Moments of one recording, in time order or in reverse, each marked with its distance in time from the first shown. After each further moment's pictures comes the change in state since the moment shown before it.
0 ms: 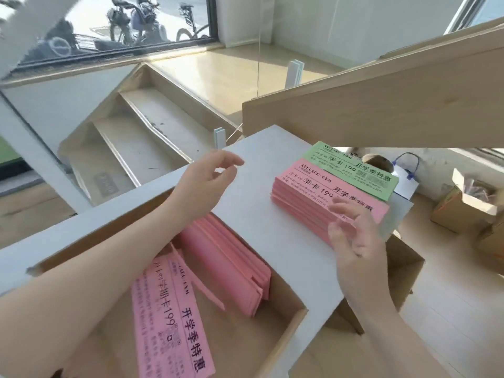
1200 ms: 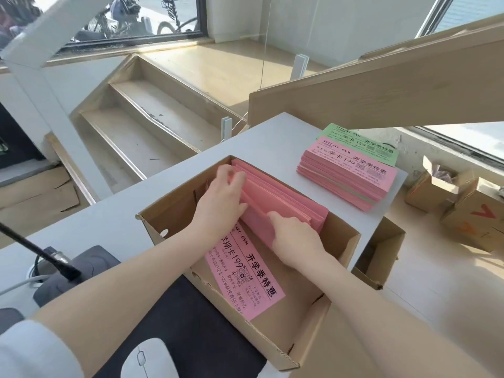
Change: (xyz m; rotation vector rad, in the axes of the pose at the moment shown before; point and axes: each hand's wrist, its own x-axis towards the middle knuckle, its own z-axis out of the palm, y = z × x) left_hand -0.106 -0.073 -0.066 0.582 -0.067 0.119; right_hand -0.089 -0.070 0.142 -0.981 -0.711 0.179
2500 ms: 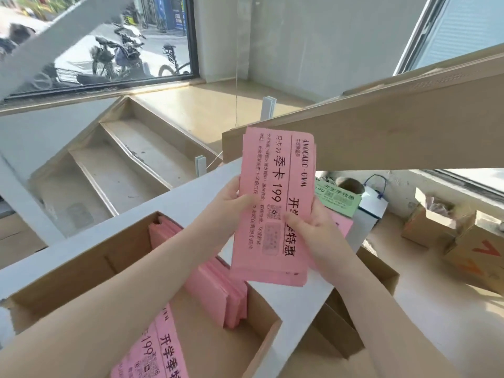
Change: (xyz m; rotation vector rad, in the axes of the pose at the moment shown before) left_hand 0.105 0.148 0.012 -1.149 -0.224 -0.259; right_hand 0.045 0.155 -0.104 1.307 0.186 -0.043
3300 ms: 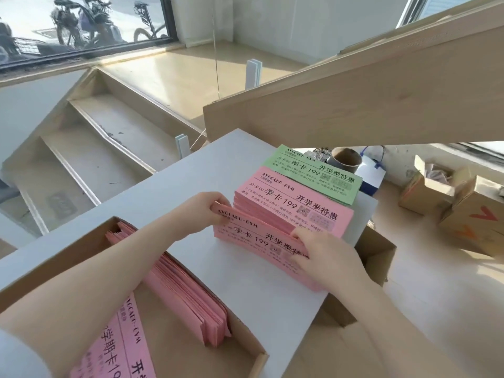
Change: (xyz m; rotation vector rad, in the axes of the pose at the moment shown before) left_hand 0.107 -0.072 -0.044 0.740 -0.092 -0.254; right_hand 0.041 0.078 -0.059 -1.284 -0.053 -0.072
